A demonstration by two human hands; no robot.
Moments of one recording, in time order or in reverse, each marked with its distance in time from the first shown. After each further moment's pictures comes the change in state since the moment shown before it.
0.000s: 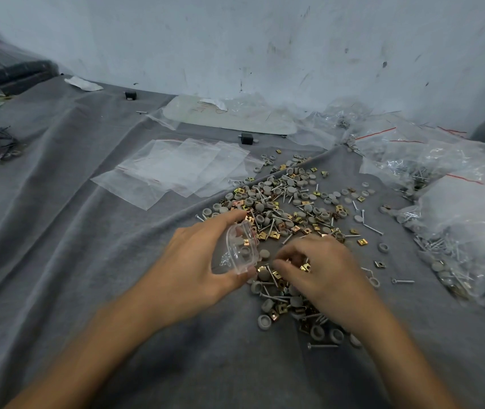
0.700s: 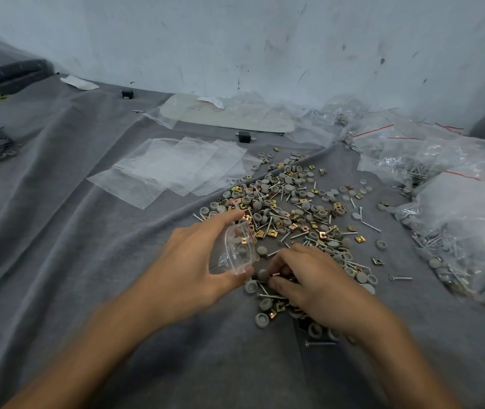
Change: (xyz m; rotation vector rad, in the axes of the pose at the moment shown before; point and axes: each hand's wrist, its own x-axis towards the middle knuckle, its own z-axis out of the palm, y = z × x) left_hand 0.000 -0.004 0.002 -0.004 -0.028 -0.022; right_hand 0.000 -0.009 -0.001 -0.080 -0.312 0.014
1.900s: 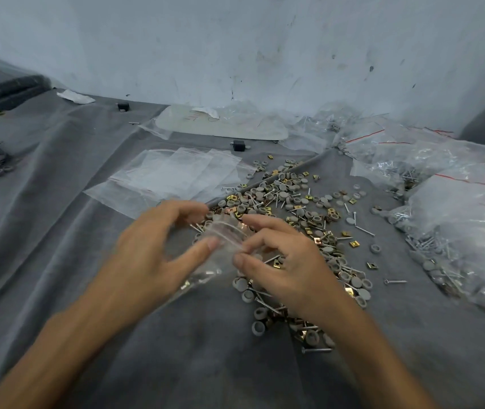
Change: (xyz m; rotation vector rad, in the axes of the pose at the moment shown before) left_hand -0.004 0.005 -0.036 -0.051 0.309 0.096; right_hand 0.007 -0.030 -0.002 0.567 0.384 -0.270
